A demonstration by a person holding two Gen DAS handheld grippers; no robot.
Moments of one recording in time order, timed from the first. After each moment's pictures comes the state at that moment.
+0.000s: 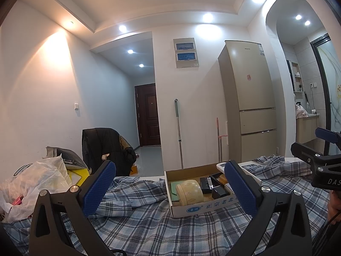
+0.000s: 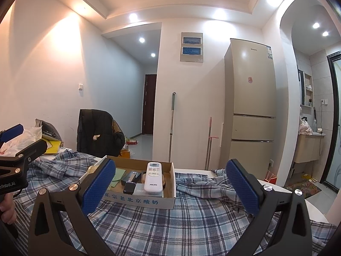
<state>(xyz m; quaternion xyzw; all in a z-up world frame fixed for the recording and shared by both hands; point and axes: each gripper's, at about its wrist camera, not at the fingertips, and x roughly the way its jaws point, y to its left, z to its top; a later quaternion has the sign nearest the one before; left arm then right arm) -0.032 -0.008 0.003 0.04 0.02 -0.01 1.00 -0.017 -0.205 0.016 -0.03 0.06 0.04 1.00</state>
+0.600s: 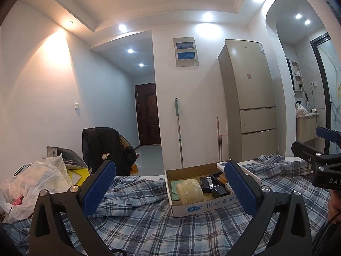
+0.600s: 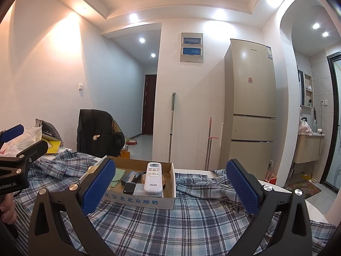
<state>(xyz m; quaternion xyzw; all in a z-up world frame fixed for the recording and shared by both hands) -0.032 -0.008 0.003 0.04 0.03 -0.01 1.00 -0.017 -0.205 0.016 -0.03 0.06 0.04 1.00</state>
